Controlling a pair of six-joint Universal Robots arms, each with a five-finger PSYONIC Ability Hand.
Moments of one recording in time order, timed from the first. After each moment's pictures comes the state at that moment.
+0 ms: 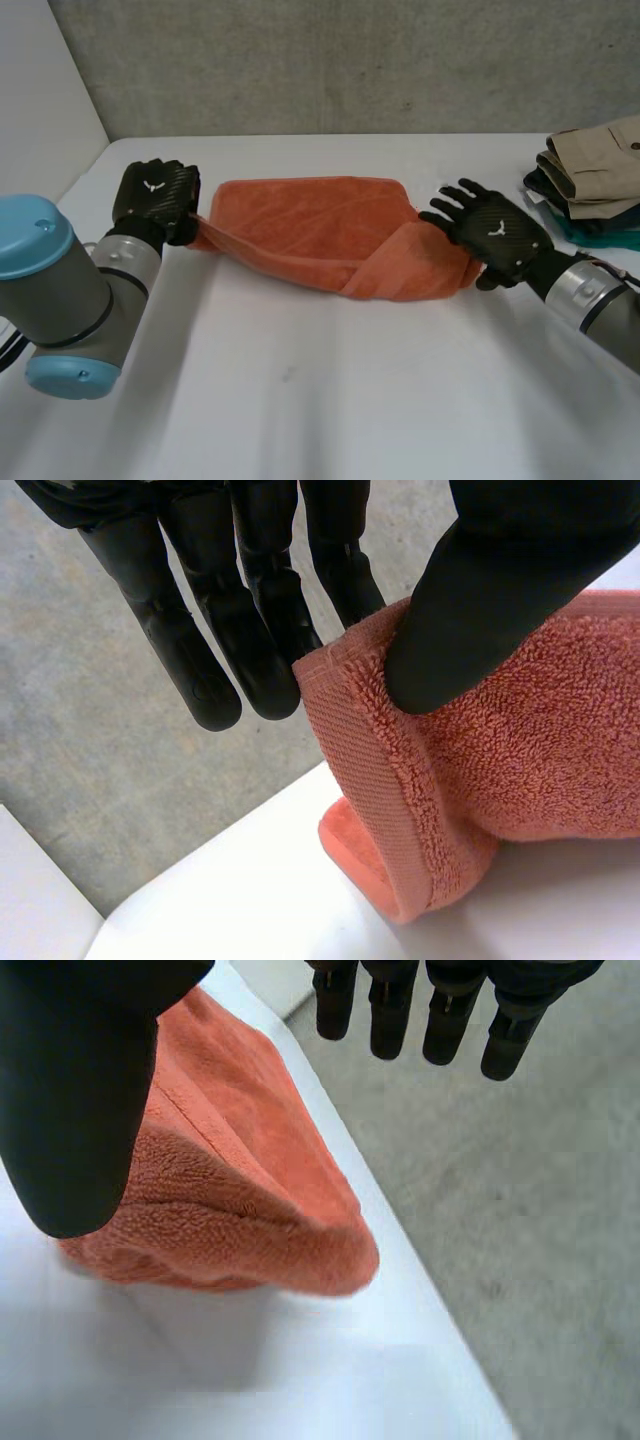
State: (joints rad) left arm 4.36 -1.92 -1.69 3.62 -1.58 3.41; right arm 1.59 -1.11 1.72 -0.46 0.74 2.42; left_hand 1.15 1.20 1.19 1.20 0.99; right_hand 0.22 0.21 0.21 0.21 0.05
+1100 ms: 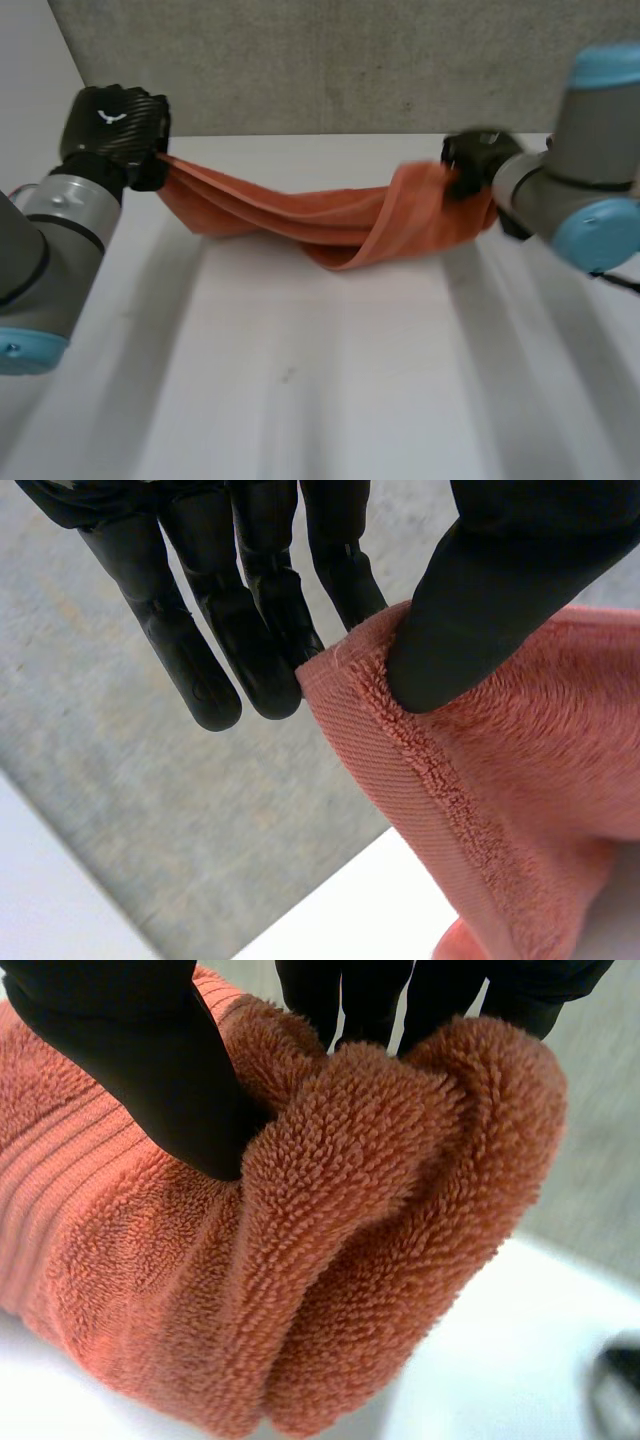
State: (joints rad) left arm 4.37 -1.72 -1.59 3.44 -1.58 3.47; right arm 1.92 -0.85 0.79 0.31 1.48 3.01; left_hand 1.15 1.20 1.19 1.20 0.99; right_hand 1.06 1.17 1.19 1.19 0.96
